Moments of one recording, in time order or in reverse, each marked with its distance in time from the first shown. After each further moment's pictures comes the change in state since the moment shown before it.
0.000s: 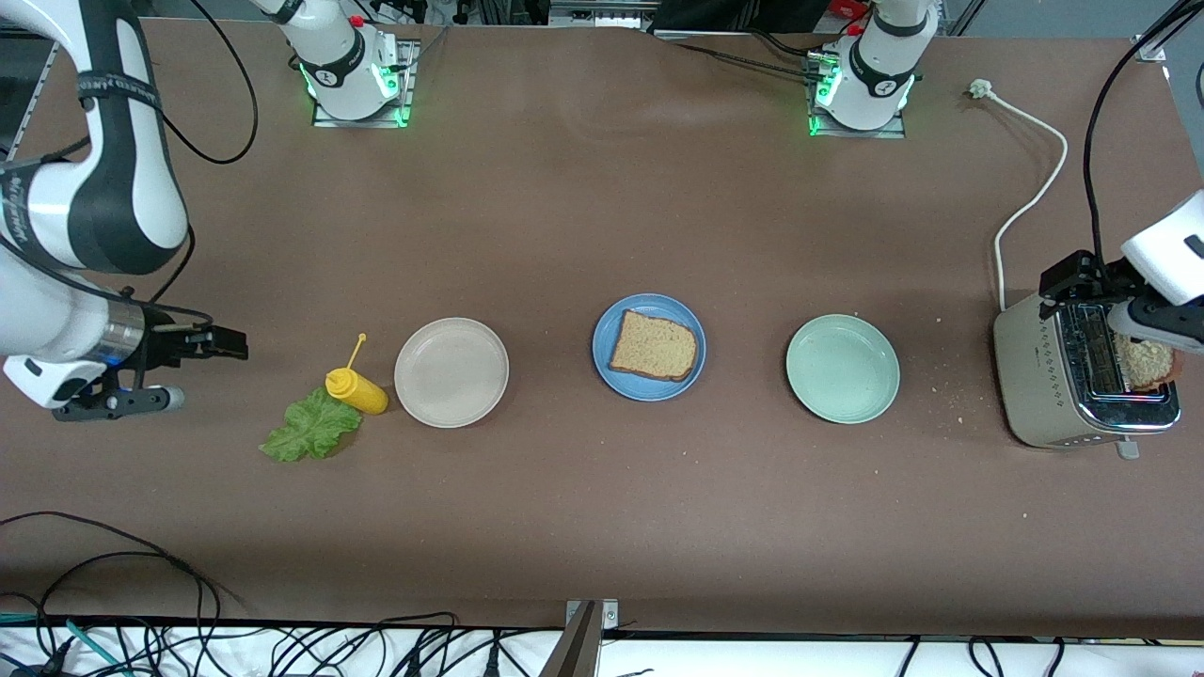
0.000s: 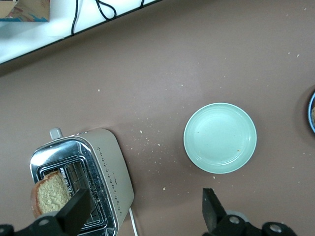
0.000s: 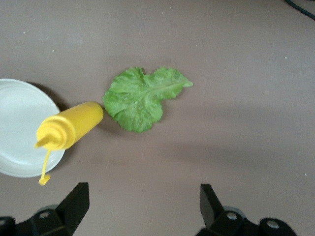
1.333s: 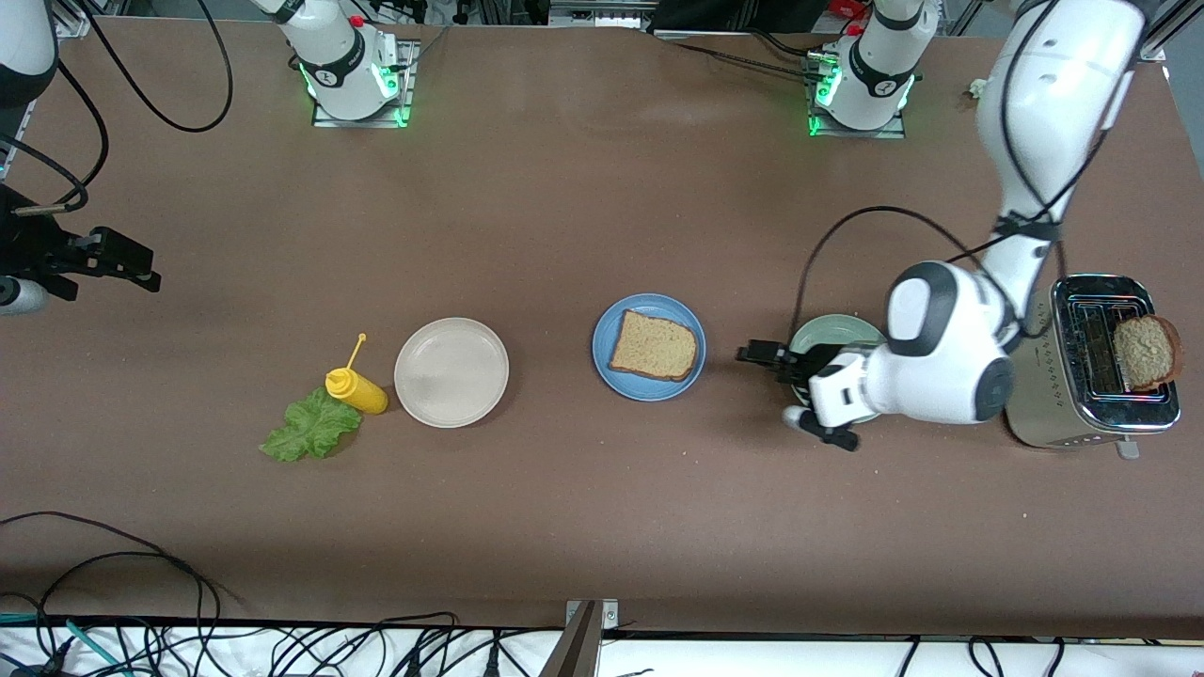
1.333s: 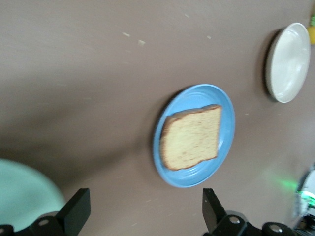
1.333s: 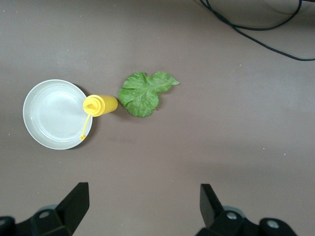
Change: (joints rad) left arm -0.256 0.490 0.003 -0.013 -0.528 0.202 -0.045; right arm -0.026 -0.274 -0.003 0.004 0.006 -0.159 -0.023
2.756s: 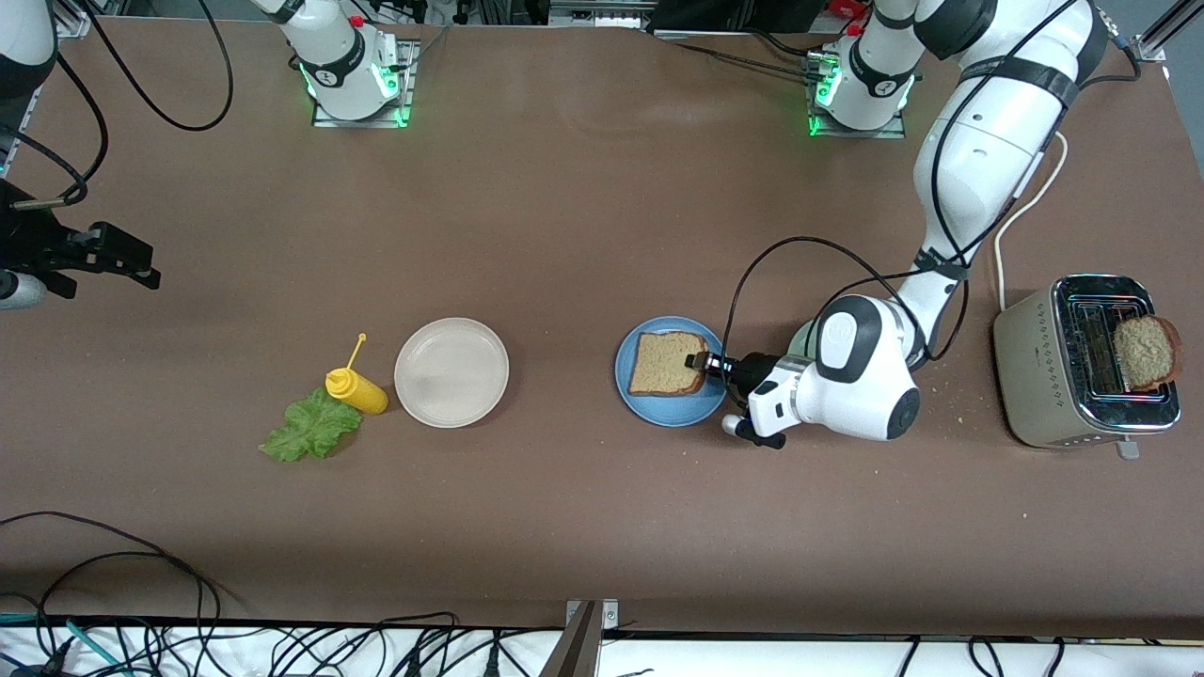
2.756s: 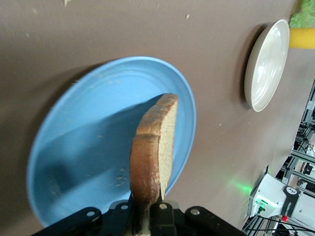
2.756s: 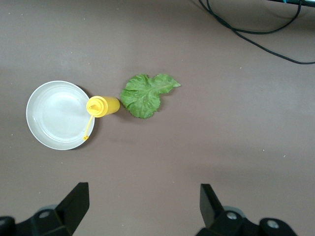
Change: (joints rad) left arm -0.100 0.215 -0.012 0.078 -0.190 0.055 -0.004; right arm 0.004 -0.011 0.002 0.000 0.000 0.000 0.000
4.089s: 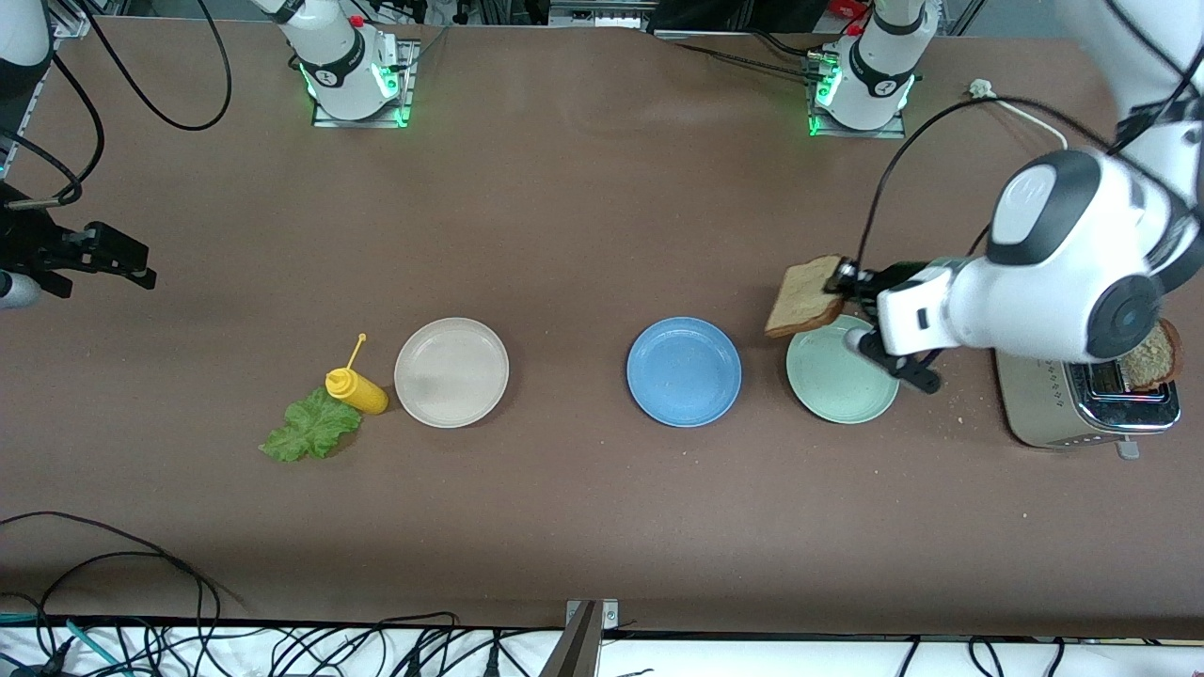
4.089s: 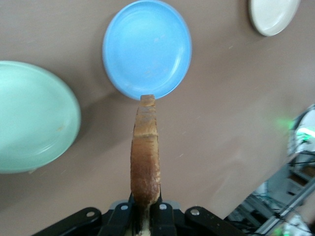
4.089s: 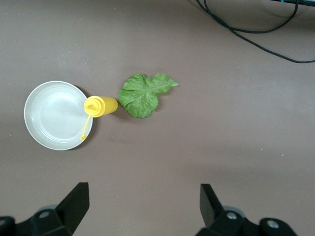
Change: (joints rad) left arm 0.127 -0.402 -0.002 0.037 0.285 -0.504 -0.064; right arm -0.002 -0.001 -0.005 -0.001 -0.001 0.000 -0.002
